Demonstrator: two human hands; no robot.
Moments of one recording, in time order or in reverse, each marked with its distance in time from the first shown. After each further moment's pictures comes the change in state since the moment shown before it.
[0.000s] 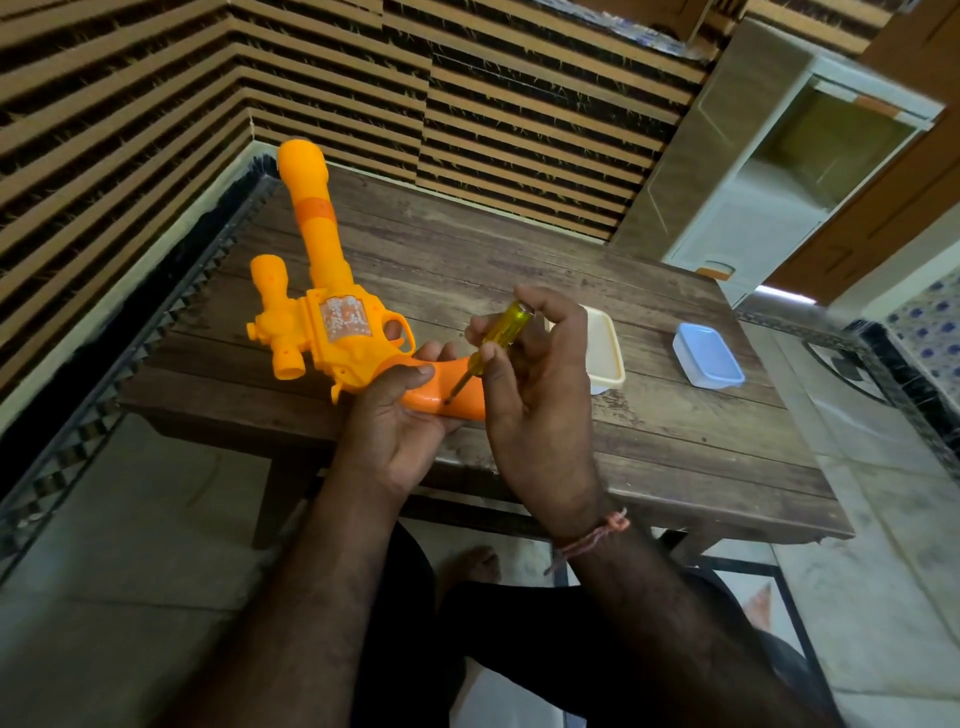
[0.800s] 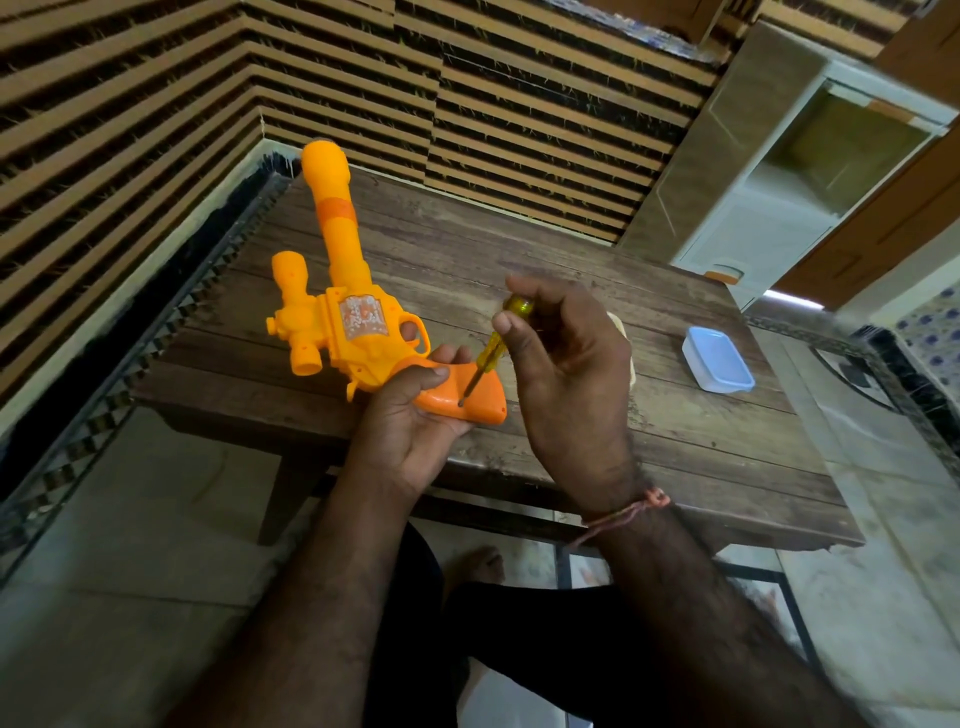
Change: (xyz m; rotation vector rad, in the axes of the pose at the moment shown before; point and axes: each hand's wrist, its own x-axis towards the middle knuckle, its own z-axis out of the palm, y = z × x) left_hand 0.004 -0.002 -0.006 -0.029 -0.010 0.016; right_hand 0.021 -0.010 -0.005 -0.100 0.069 -0.077
